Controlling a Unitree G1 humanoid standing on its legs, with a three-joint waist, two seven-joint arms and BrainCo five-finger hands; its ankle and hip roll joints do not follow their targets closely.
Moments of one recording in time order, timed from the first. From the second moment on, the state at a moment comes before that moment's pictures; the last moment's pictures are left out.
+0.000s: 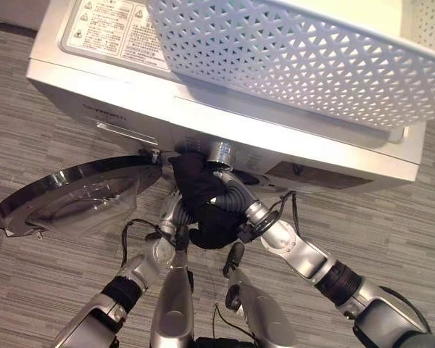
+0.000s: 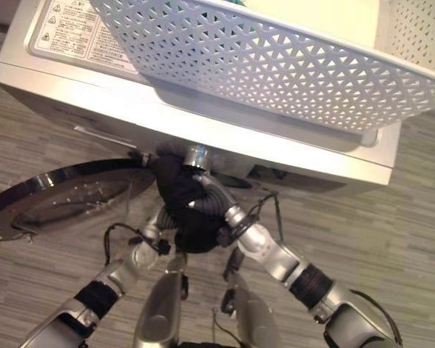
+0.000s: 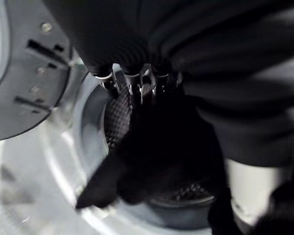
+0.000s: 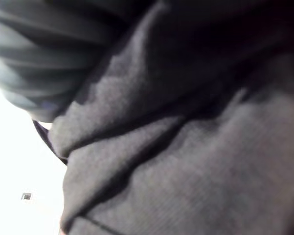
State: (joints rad) left arm -0.42 0.39 -0.53 0.50 0.36 -0.15 0.46; right arm -0.53 -0.43 0.73 0.01 -0.01 -0.11 -0.21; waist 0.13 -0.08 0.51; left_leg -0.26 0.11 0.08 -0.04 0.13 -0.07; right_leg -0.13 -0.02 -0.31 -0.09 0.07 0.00
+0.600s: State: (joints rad) left arm -0.27 0.32 -0.57 0.32 -0.29 -0.17 0.29; right arm -0.45 -0.43 0.62 0.02 -0.01 -0.06 -0.27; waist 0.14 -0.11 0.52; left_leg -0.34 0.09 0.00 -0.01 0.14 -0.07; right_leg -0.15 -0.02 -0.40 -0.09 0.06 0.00
